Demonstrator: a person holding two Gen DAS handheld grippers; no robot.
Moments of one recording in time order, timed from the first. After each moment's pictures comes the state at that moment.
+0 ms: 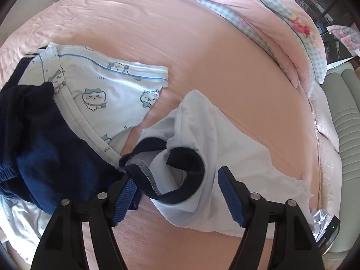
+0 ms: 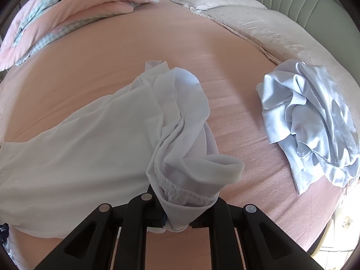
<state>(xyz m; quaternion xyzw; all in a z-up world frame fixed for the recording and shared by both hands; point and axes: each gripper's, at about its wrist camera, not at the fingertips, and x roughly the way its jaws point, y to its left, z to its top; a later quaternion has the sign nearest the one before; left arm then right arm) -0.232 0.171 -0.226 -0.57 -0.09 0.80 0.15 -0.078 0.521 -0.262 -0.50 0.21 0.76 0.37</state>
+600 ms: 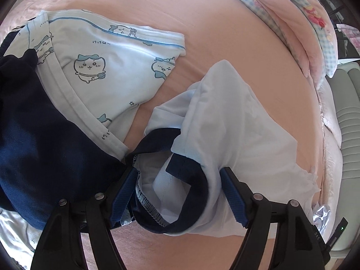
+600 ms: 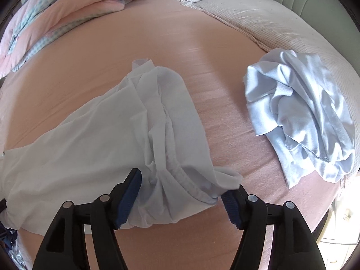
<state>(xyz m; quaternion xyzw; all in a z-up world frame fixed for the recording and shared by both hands) -0.252 0.158 -0.281 -0.64 -0.11 0.75 0.16 -0.056 0.529 -0.246 -0.50 0.25 0.74 0.36</state>
